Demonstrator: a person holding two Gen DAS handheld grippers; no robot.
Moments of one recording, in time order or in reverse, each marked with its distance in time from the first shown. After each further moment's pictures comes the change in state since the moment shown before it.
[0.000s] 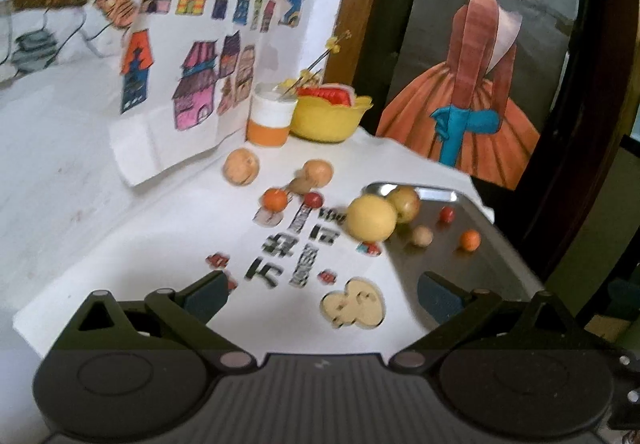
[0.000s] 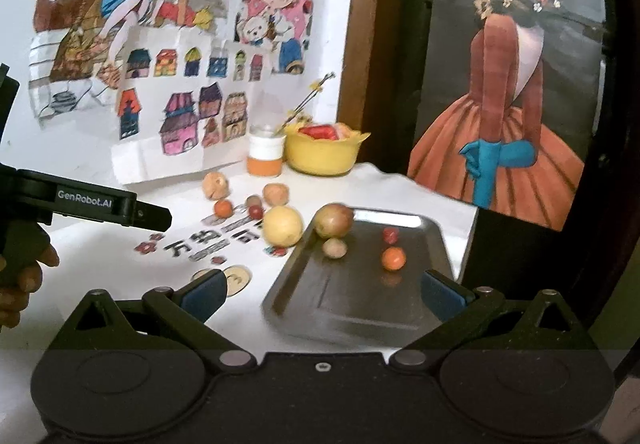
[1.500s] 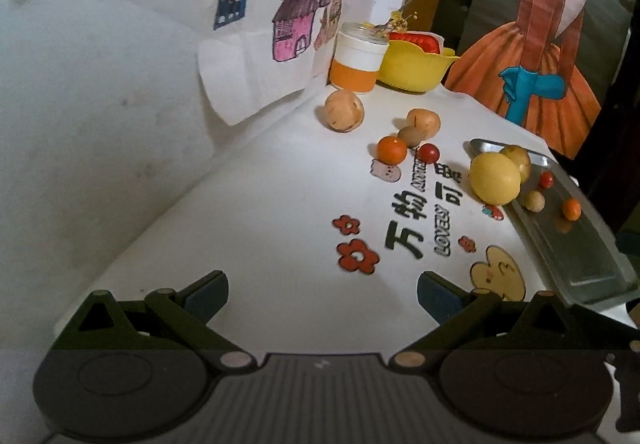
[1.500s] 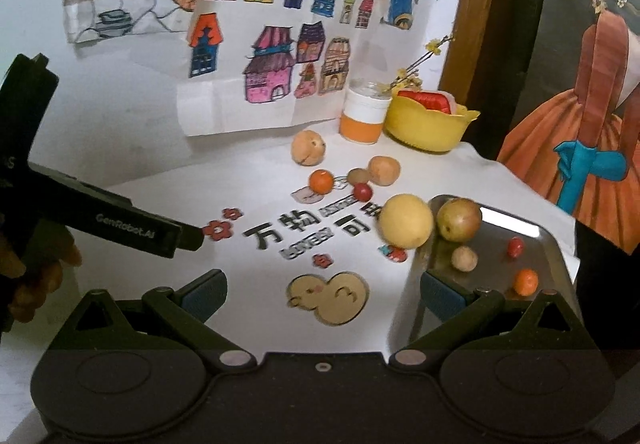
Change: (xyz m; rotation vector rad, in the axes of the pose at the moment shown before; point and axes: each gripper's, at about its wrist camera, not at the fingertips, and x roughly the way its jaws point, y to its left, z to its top) left arm 0.057 0.094 0.001 -0.037 0.146 0.096; right arm 0.105 0.091 0.033 -0.158 0.134 0.140
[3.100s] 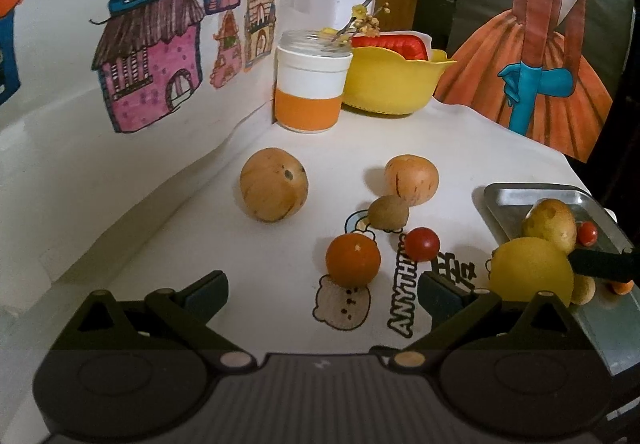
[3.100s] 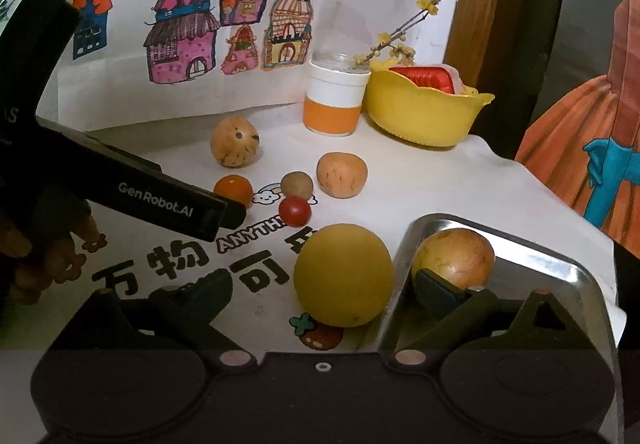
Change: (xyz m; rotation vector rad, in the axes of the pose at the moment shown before) left arm 0.127 -0.057 0.081 0.099 -0.040 0.009; right arm 0.140 -0.079 0.022 -0.008 0.030 0.069
